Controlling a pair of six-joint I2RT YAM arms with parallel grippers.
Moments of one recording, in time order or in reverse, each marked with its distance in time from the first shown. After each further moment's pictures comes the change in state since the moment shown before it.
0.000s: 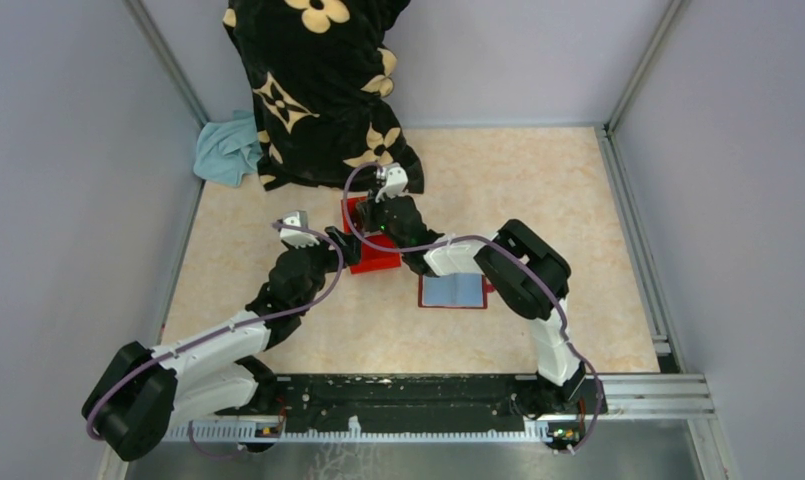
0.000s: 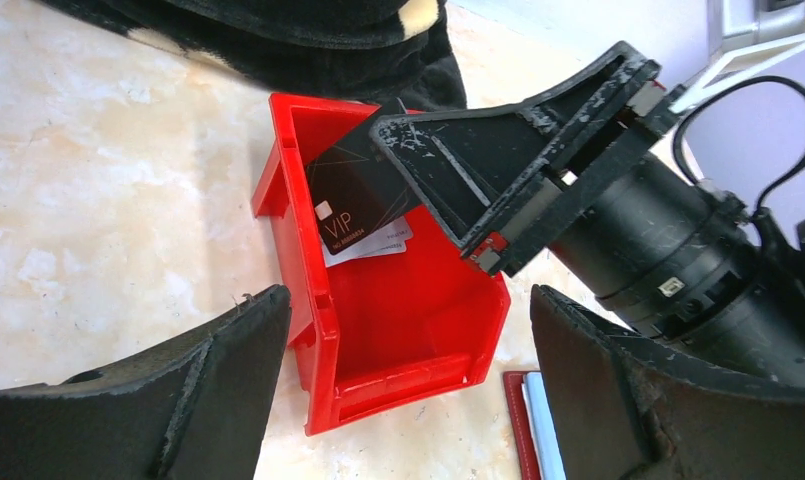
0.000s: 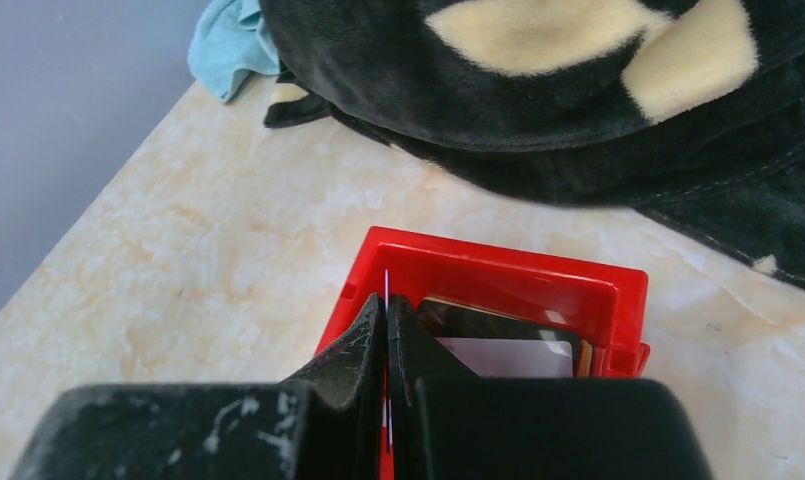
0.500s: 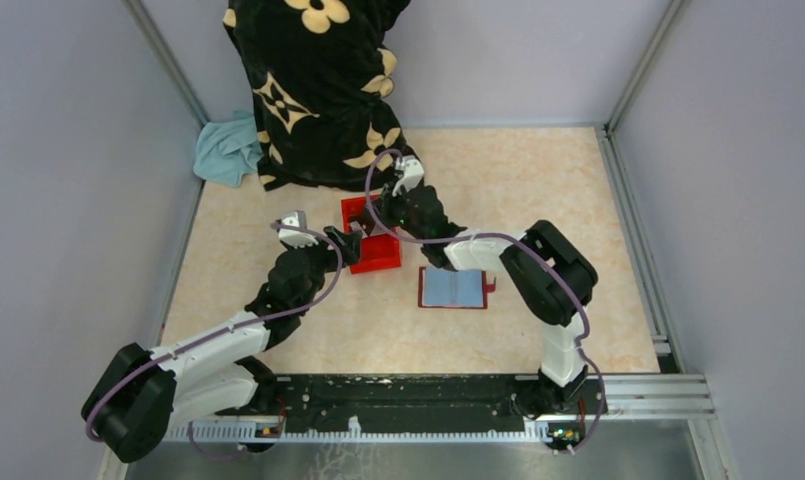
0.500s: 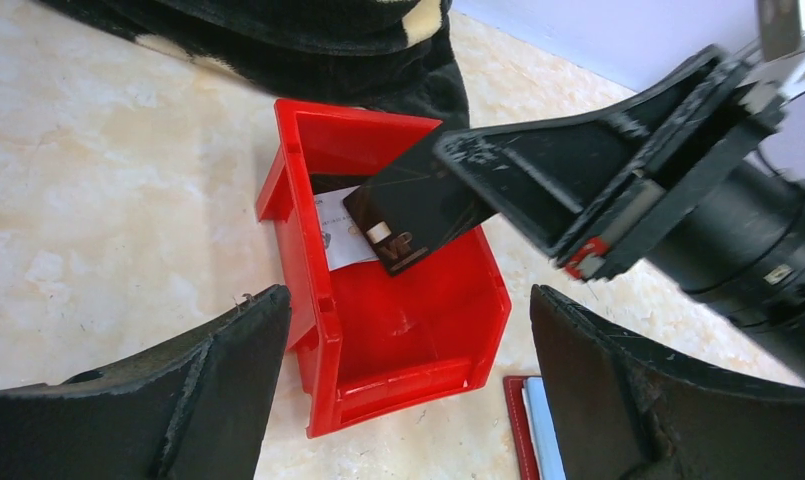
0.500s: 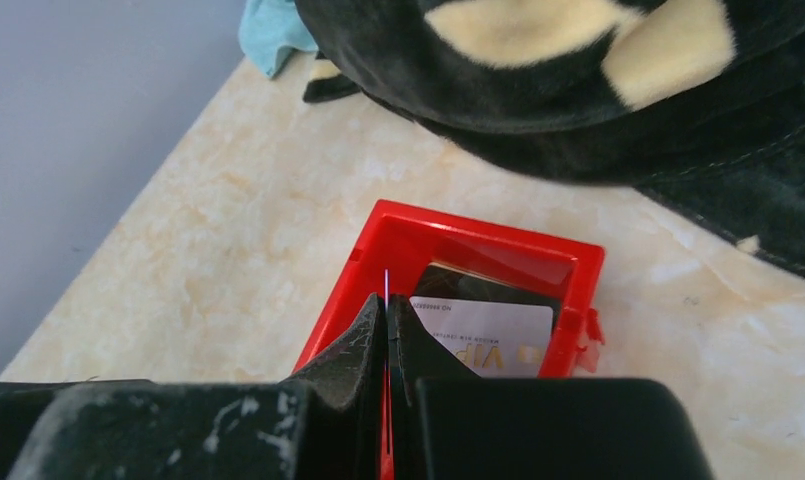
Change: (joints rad) left arm 0.000 -0.007 0.000 -0.002 -0.008 -0.001; right arm -0.100 -0.142 -0.093 -0.075 -0.216 0.066
